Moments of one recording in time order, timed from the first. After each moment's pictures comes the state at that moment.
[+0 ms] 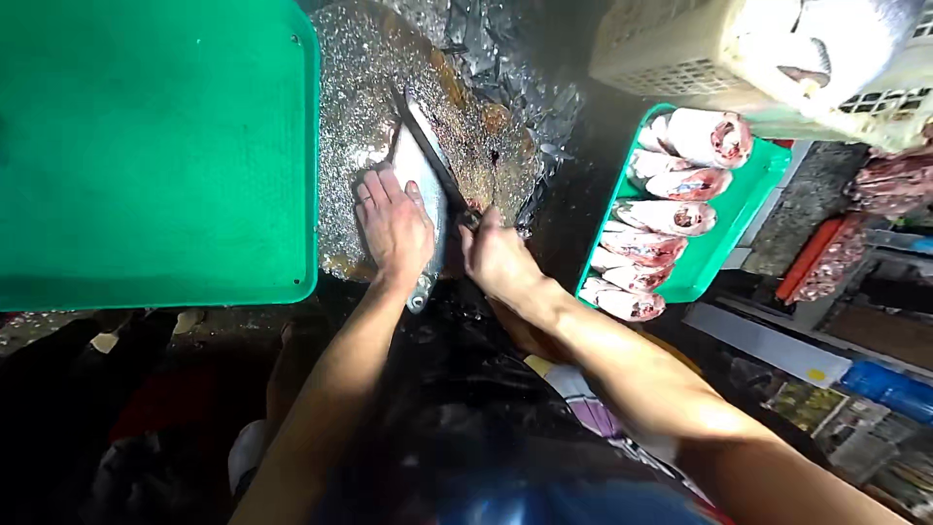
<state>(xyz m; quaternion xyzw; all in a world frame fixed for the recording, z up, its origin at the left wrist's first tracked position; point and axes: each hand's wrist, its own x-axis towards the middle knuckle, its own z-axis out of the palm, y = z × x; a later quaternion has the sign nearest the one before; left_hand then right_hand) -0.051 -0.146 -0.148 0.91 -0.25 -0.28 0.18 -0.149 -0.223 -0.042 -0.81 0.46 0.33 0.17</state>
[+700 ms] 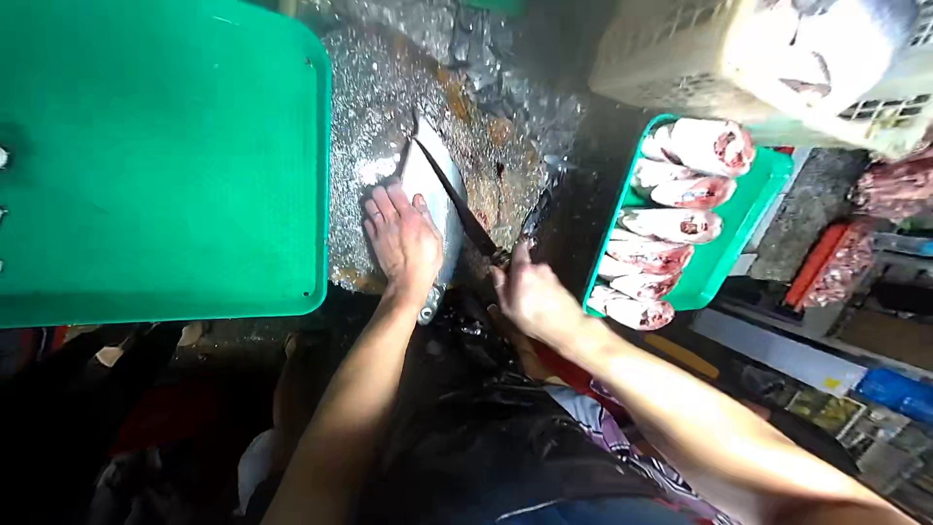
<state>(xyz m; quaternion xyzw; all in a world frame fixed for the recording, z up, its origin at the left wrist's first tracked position) -0.049 -0.149 -0.145 0.91 -0.25 -0.27 0.18 -0.176 -0.232 -0.031 -0.79 0.43 0.40 0.18</state>
